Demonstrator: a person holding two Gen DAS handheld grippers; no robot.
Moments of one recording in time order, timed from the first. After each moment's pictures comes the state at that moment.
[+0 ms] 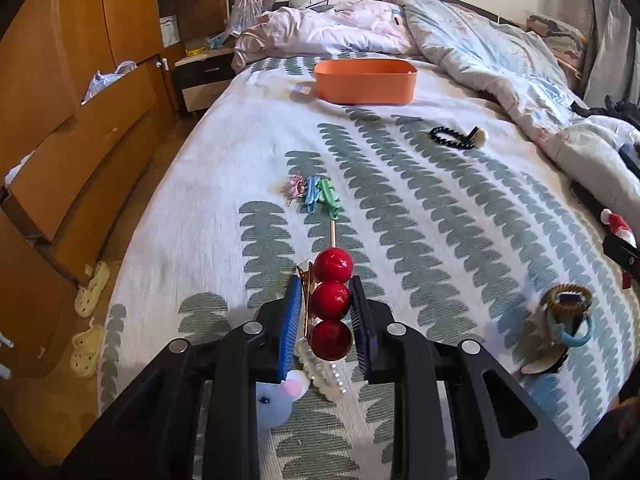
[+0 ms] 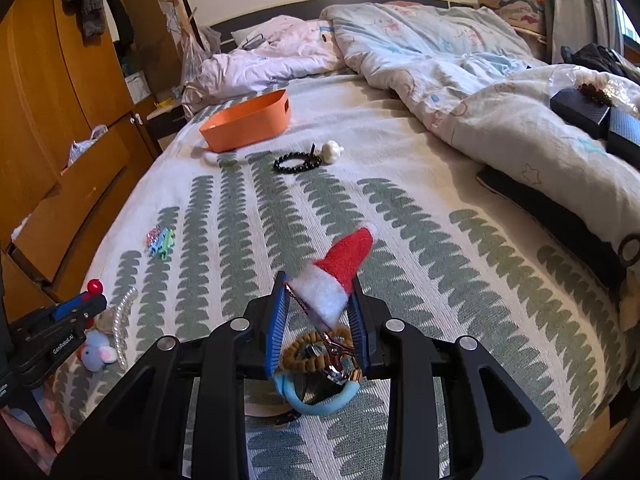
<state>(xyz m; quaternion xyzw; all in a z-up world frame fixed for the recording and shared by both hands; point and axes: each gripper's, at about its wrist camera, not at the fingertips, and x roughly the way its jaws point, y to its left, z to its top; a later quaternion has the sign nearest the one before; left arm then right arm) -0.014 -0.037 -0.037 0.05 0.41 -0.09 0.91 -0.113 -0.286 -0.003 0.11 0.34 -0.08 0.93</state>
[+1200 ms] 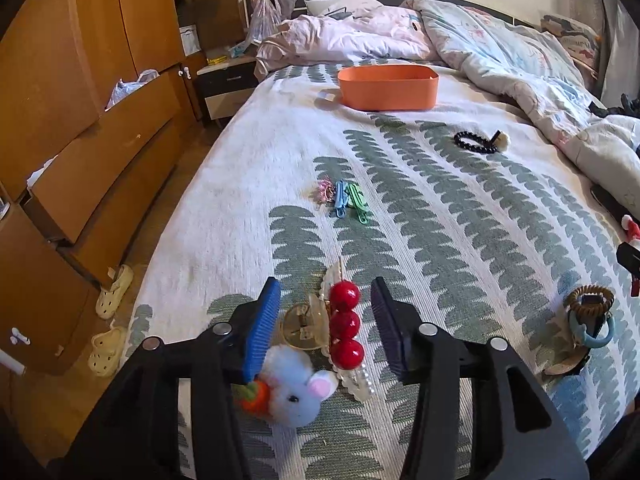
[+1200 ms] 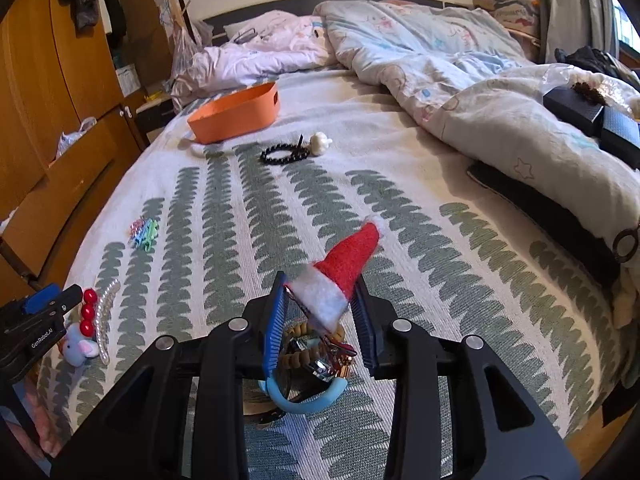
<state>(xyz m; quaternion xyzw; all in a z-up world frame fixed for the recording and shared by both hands) -0.020 -0.025 -0.036 0.06 0.39 -0.06 0.92 -0.113 -0.289 -0.014 0.10 0.35 -0.10 0.93</state>
